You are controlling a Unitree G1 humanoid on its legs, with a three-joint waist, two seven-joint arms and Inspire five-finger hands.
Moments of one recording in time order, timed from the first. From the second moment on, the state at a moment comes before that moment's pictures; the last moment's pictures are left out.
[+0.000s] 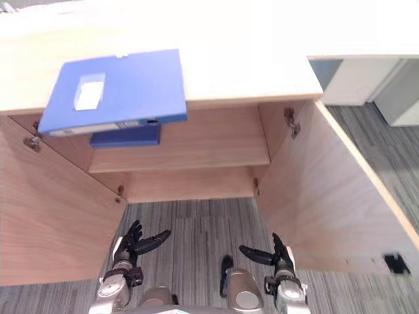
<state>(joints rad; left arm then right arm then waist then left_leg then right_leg) 0.17 0.08 0.05 0.60 -0.20 -0.18 0.08 0.16 -0.14 -0.04 0.74 0.13 -0.11 -0.08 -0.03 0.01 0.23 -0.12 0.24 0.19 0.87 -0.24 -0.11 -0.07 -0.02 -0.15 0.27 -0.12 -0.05</state>
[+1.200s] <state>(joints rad) 0.33 0.50 0.01 -0.55 0.36 -0.35 0.22 0.17 -0.16 -0.01 0.80 0.07 -0.14 -0.07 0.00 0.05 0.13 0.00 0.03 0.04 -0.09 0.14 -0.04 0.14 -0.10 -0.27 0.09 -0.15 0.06</state>
